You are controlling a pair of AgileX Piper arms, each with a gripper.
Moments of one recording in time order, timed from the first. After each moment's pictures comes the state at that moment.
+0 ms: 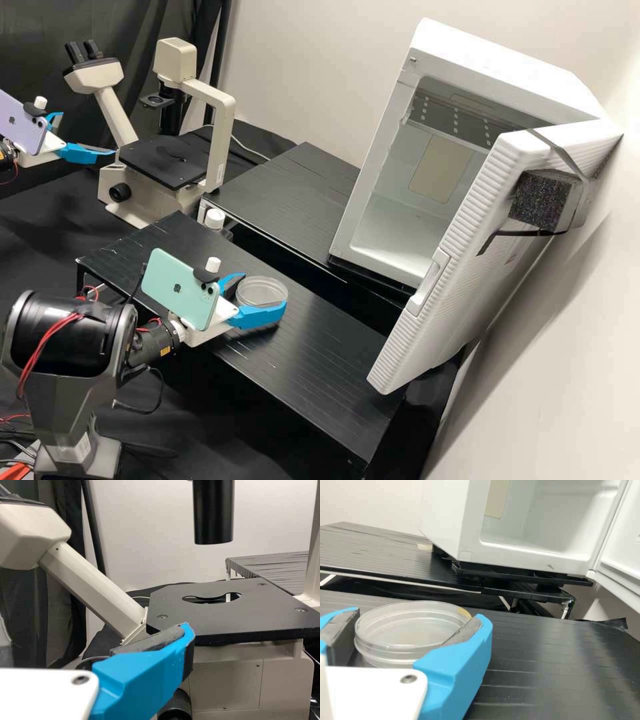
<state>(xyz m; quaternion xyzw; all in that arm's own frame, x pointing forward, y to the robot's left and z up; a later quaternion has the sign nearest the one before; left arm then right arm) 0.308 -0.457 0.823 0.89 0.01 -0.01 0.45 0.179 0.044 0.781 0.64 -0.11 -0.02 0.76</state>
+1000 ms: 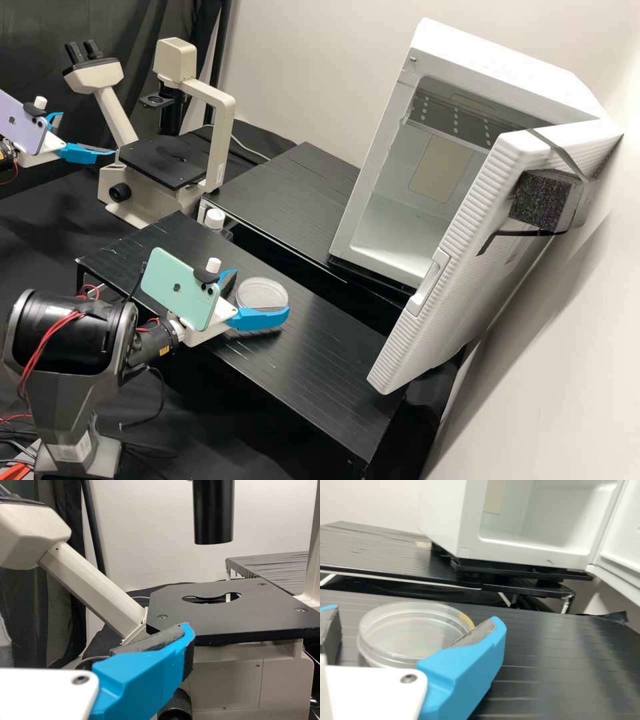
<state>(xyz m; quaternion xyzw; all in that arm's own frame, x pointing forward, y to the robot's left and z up) 0.308 -0.457 0.823 0.89 0.01 -0.01 0.45 0.178 0.046 0.780 0.65 -0.10 -0.01 0.75</state>
